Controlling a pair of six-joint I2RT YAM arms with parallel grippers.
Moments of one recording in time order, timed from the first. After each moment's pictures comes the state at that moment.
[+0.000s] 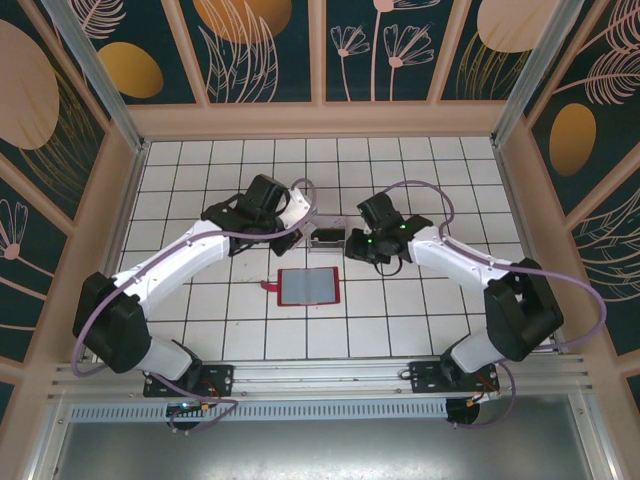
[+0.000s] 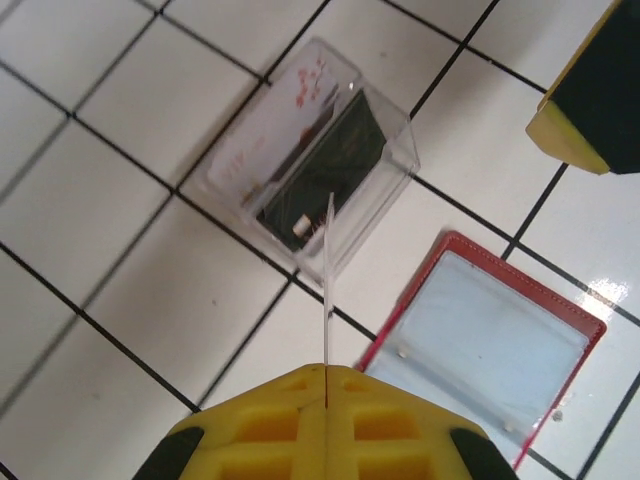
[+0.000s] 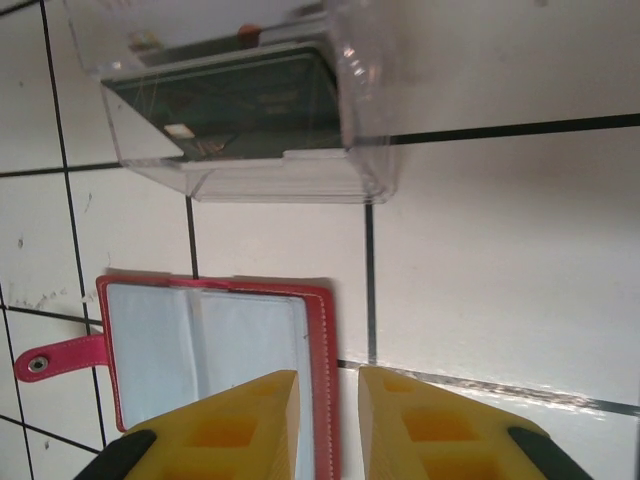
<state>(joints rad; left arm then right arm) -0.63 1.49 1.20 -0.63 0.16 0.29 0.63 1.48 0.98 -0.55 -0.15 0.71</state>
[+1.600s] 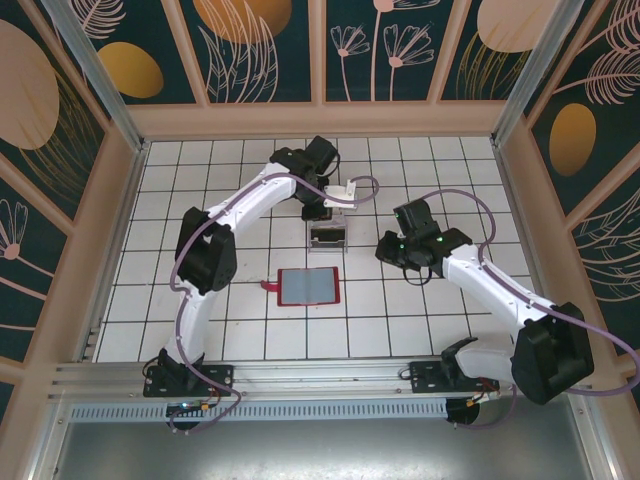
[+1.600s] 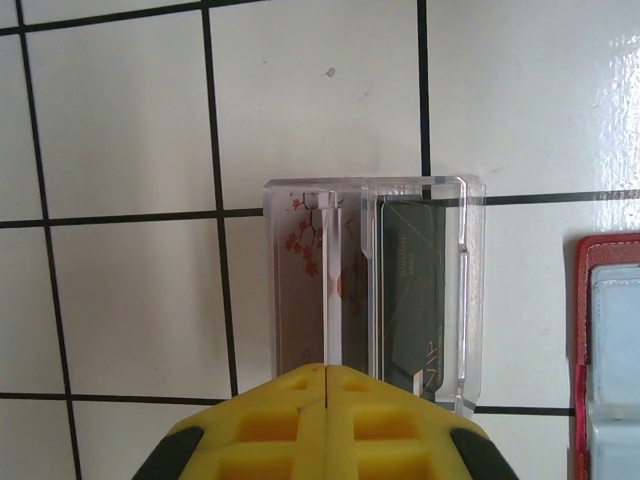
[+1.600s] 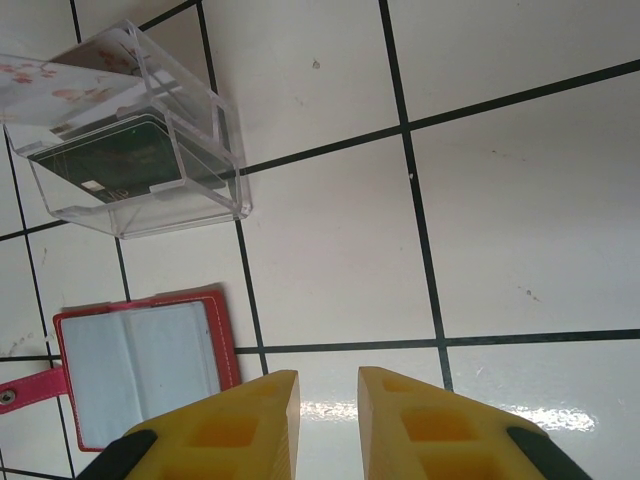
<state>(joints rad) -0.63 2.21 2.03 -1.06 0.22 0.94 0.49 1.23 0.84 -0.62 -0.10 0.71</state>
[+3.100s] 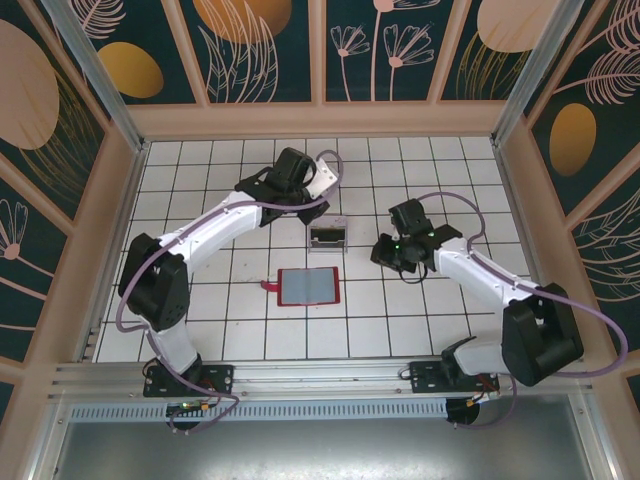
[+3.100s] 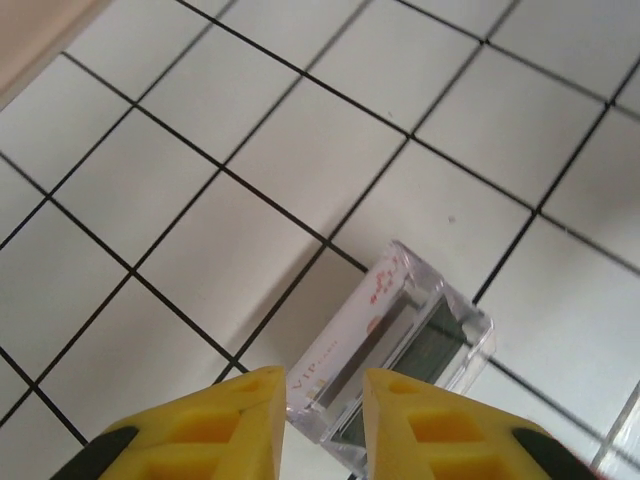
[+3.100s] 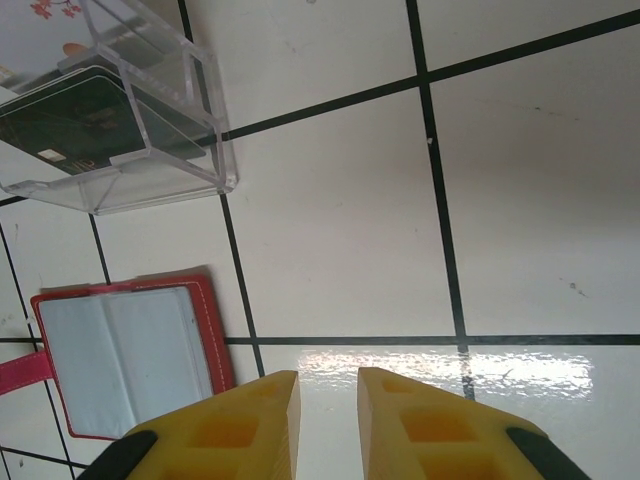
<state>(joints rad) -0.63 1.78 1.47 -0.49 0.11 0.20 0.48 1.34 0.85 -0.59 -0.19 0.70</state>
